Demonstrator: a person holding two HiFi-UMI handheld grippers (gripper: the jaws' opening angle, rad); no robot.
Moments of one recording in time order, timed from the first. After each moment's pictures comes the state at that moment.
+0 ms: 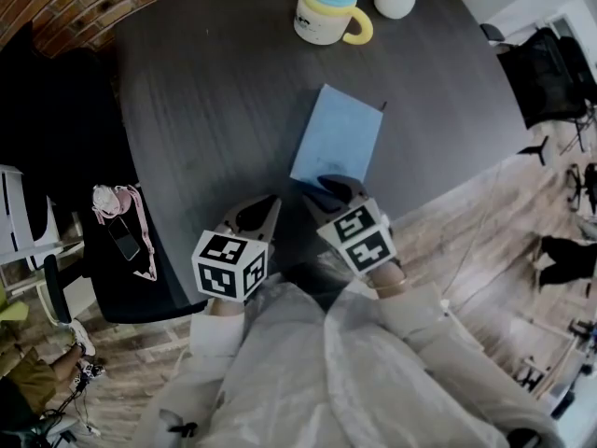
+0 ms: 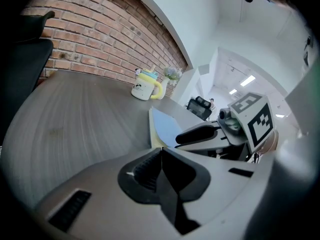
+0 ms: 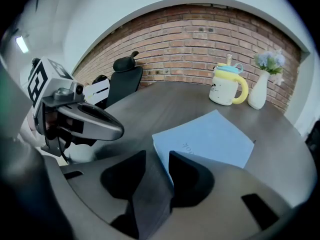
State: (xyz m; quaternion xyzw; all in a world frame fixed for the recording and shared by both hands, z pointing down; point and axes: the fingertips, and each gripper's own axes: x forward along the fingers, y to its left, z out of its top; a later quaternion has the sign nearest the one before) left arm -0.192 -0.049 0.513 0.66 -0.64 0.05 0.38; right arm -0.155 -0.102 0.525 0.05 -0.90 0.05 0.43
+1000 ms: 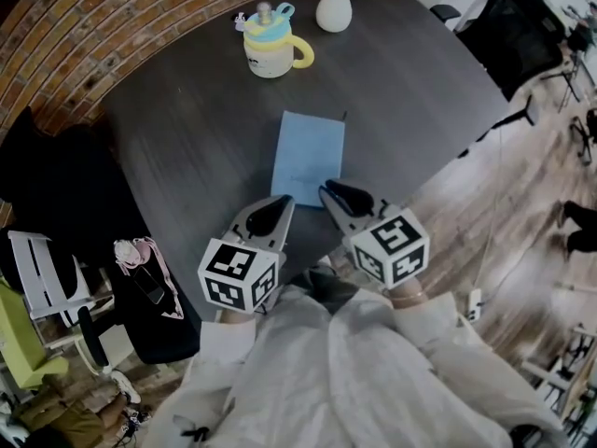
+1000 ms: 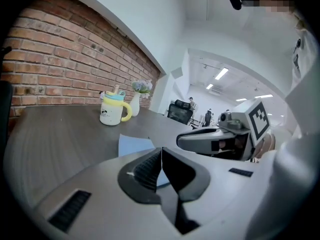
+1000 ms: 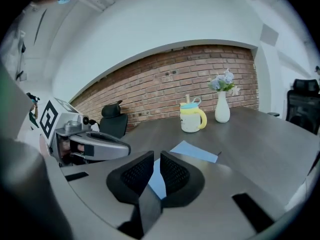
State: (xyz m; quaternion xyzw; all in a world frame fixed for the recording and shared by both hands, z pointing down) left arm -0.147 -0.107 0.420 0.75 -0.60 0.08 0.26; right arm -0.103 -0.151 0.419 0.15 -0.96 0.12 0.22
